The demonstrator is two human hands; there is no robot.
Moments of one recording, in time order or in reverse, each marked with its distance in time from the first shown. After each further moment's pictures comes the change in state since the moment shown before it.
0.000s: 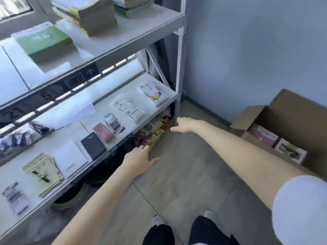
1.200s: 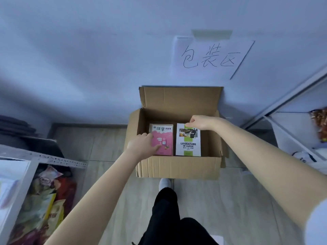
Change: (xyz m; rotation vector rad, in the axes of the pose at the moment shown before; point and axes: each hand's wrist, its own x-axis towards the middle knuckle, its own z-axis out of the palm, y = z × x) left_hand 0.337 0.623 0.012 0.227 -0.185 0.608; right_hand -0.101 0.689 -0.052 0.637 0.030 0.552
